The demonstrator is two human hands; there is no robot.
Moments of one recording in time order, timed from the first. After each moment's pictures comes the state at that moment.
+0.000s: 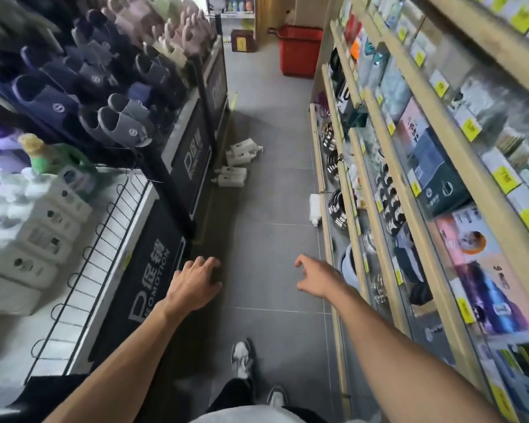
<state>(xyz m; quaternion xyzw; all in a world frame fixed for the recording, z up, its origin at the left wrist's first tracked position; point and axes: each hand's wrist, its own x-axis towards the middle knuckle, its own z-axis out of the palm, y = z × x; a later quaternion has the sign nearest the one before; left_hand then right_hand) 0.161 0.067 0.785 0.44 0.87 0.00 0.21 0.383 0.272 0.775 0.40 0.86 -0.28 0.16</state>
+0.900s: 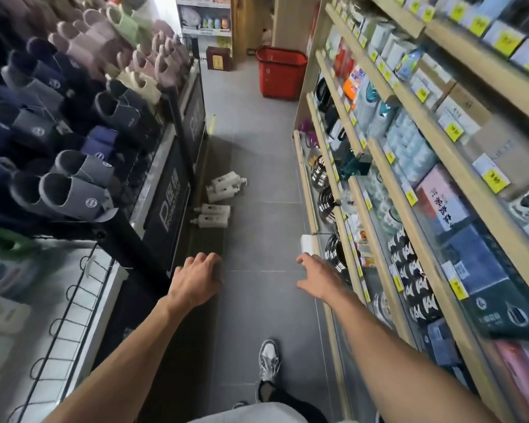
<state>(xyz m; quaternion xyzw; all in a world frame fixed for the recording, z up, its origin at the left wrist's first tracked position) -0.076 0.318 0.787 0.48 0.85 0.04 0.20 0.163 0.495 0.785 0.46 0.85 -0.23 0.10</state>
